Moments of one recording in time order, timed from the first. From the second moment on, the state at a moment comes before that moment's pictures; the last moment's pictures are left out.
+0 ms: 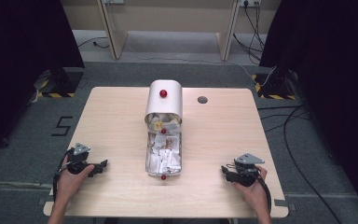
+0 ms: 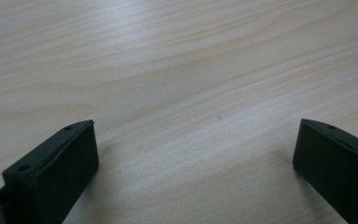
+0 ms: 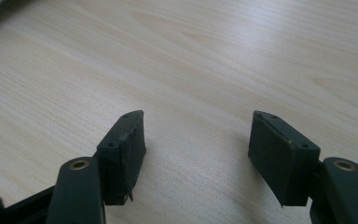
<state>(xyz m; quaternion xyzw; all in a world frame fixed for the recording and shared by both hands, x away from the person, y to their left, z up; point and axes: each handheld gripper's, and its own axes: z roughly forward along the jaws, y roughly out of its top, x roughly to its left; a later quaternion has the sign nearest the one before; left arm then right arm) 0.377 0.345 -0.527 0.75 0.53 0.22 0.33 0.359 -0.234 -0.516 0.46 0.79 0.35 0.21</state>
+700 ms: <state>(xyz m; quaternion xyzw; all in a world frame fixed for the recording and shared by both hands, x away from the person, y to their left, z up) 0.377 0.345 -0.527 0.75 0.53 0.22 0.33 0.360 -0.231 -0.515 0.46 0.78 0.37 0.21</state>
